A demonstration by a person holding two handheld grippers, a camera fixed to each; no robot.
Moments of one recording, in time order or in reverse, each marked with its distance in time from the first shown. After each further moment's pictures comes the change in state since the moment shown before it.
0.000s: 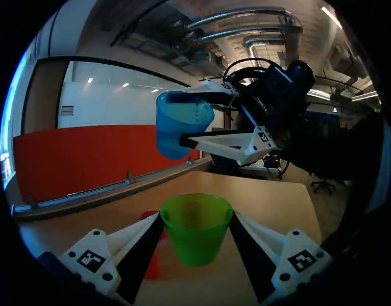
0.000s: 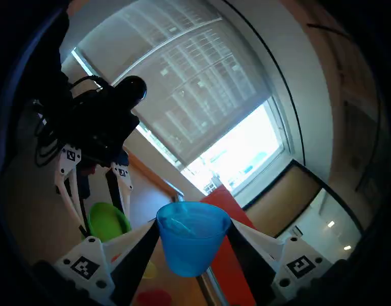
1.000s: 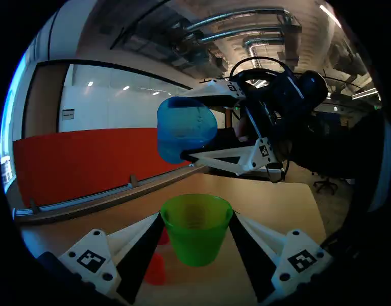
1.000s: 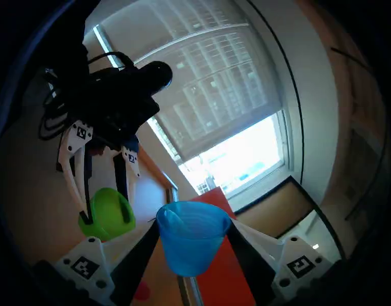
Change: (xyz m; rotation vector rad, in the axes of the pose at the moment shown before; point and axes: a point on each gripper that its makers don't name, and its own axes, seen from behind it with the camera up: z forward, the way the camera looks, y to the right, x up) left arm 0.006 -0.011 0.008 0.014 0.013 0.016; right arm -0.008 0.002 0.006 -0.006 -0.024 -0.191
